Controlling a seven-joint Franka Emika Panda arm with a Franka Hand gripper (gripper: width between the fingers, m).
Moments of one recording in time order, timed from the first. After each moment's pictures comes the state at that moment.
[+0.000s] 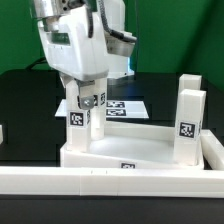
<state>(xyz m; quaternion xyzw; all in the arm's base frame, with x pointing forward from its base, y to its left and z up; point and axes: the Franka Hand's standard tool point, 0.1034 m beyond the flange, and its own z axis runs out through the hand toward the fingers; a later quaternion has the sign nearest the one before) 0.586 -0.078 0.099 -0.82 0.57 0.00 0.08</state>
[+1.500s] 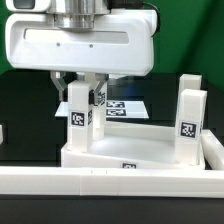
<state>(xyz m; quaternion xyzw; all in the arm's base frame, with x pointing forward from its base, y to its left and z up) 0.593 -0.074 0.103 -0.99 0.15 -0.02 0.01</state>
